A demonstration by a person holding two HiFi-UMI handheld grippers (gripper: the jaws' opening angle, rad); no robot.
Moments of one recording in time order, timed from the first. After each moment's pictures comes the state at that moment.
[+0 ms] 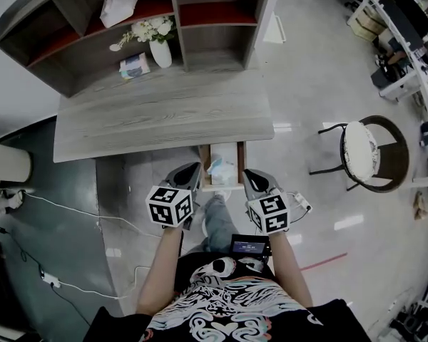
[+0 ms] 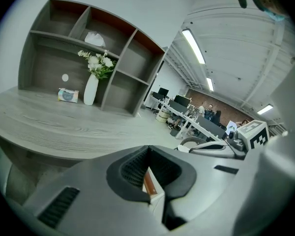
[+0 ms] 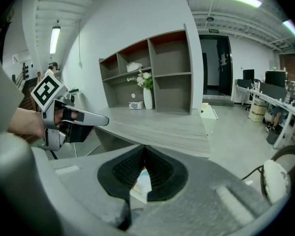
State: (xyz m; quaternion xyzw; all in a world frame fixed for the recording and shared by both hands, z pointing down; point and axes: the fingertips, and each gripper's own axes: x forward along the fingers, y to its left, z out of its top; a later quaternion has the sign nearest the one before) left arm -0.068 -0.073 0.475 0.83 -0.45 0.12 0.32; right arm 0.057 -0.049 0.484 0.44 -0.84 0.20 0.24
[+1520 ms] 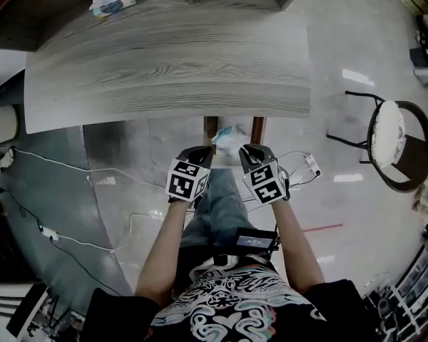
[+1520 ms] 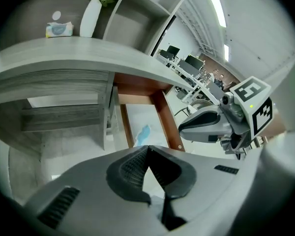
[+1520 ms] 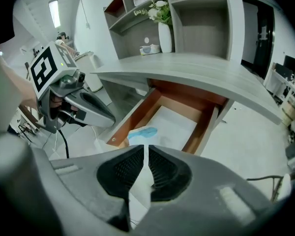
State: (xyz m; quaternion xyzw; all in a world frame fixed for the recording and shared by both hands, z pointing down) left arm -0.046 -0.057 0.702 0.76 -0.38 0.31 0.43; right arm 0.031 -0.068 0.691 0.27 -0.83 0.25 0.42
